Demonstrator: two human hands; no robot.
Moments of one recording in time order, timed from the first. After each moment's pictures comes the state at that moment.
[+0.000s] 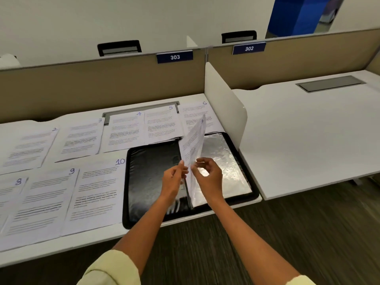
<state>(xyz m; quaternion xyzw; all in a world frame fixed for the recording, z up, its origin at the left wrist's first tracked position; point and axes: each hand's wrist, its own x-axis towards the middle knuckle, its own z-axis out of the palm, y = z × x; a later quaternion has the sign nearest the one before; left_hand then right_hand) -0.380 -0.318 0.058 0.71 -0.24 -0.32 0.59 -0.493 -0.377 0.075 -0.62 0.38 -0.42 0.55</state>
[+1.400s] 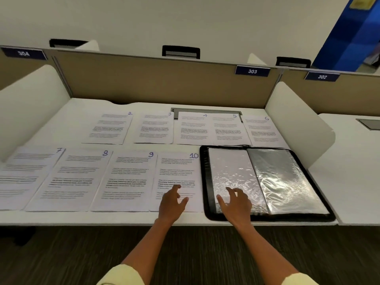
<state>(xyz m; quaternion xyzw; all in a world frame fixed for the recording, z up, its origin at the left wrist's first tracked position) -0.187 -0.052 -0.005 0.85 -0.30 -0.21 0.37 -0.360 -0.219 -0.002 -0.86 0.48 -0.07 0.17</state>
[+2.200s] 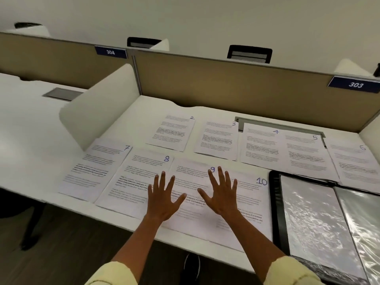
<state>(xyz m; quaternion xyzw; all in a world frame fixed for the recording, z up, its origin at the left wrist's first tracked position) 0.022 0.087 -0.020 0.95 -0.28 -0.05 0.14 -0.075 -0.125 -0.011 -0.97 0.22 -0.03 0.12</state>
